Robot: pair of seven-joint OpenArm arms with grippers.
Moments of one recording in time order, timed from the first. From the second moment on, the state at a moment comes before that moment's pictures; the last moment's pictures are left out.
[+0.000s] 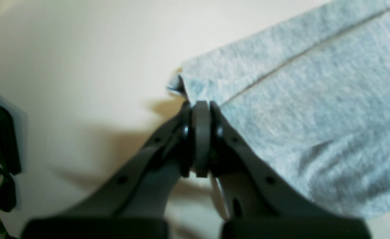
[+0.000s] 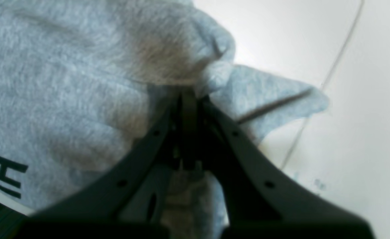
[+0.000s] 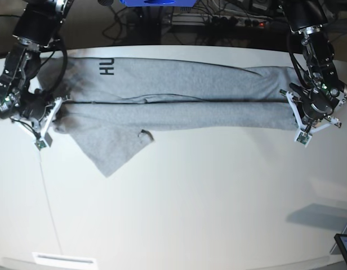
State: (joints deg) left arm 6.9 -22.4 -24.4 101.5 -3.4 -40.6 60.3; right arm 0.8 7.7 25.3 94.4 18.0 41.0 -78.6
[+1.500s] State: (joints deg) left arm 8.4 -25.9 -26.8 101.0 -2.1 -40.6 60.5; right arm 0.5 7.9 35.6 94.4 17.6 41.0 -78.6
